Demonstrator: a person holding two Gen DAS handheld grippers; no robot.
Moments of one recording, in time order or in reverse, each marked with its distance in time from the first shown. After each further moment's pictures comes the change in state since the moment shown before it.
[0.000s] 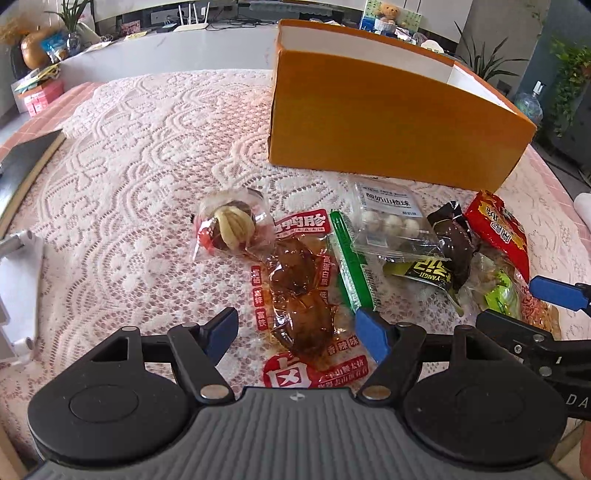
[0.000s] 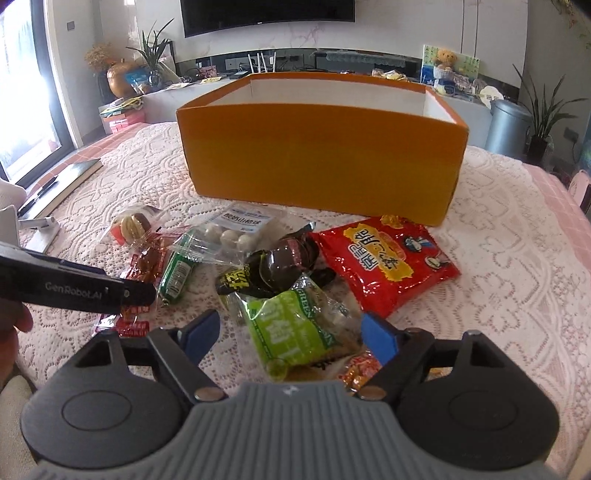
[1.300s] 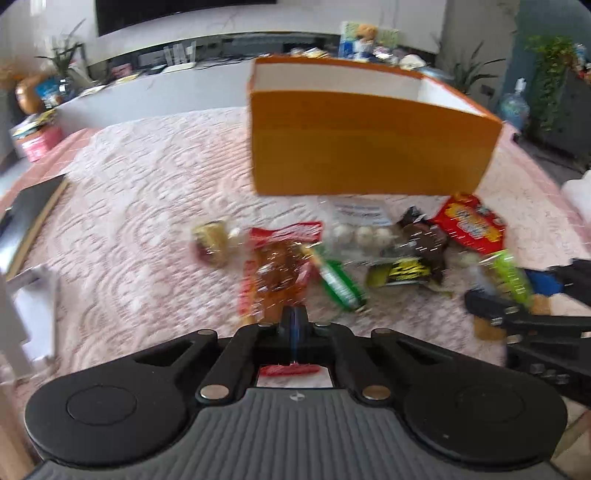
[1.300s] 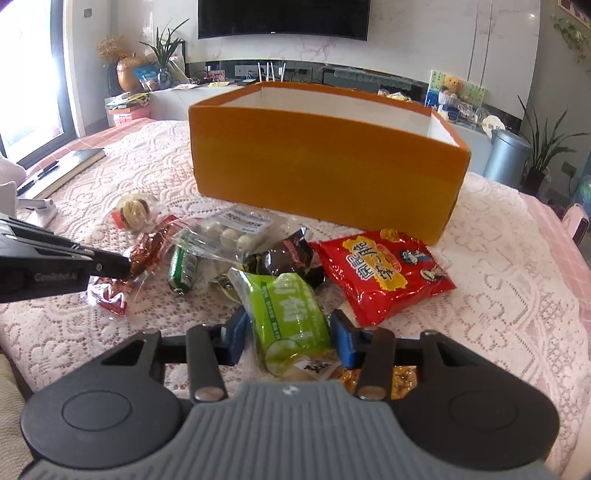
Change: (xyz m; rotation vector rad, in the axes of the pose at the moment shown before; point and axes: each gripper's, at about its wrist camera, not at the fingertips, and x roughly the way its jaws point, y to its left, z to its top) left arm -0.033 -0.019 -0.009 0.100 -0.101 0.060; right arm -0.005 0.012 -0.010 -0.094 -0.052 -0.046
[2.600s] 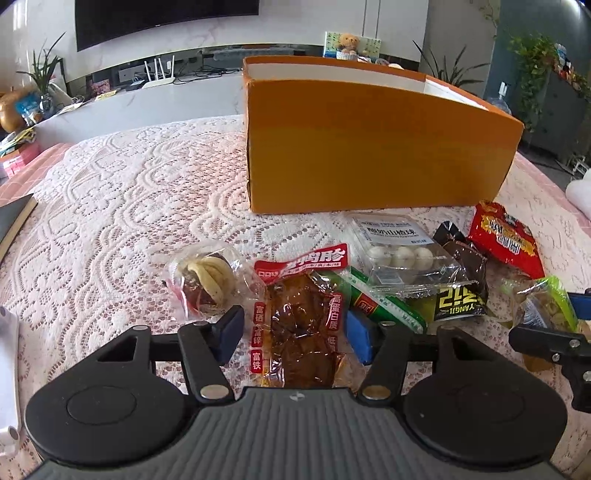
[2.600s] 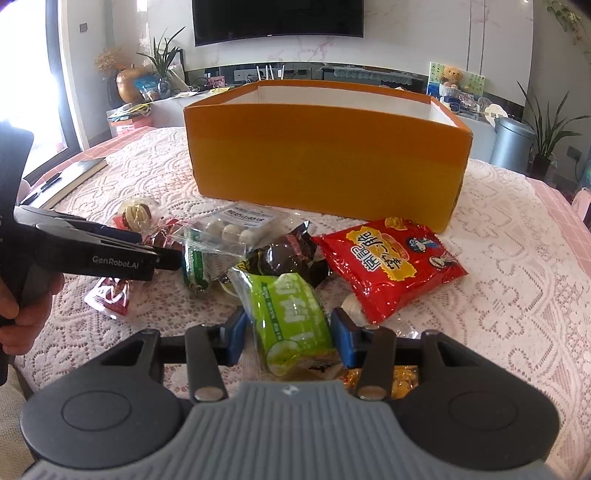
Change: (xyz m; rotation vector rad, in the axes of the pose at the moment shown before) left arm 0.053 0.019 0.013 0.044 -0.069 -0.082; right arm 0.009 -0.011 -0.009 0.054 -0.008 0.045
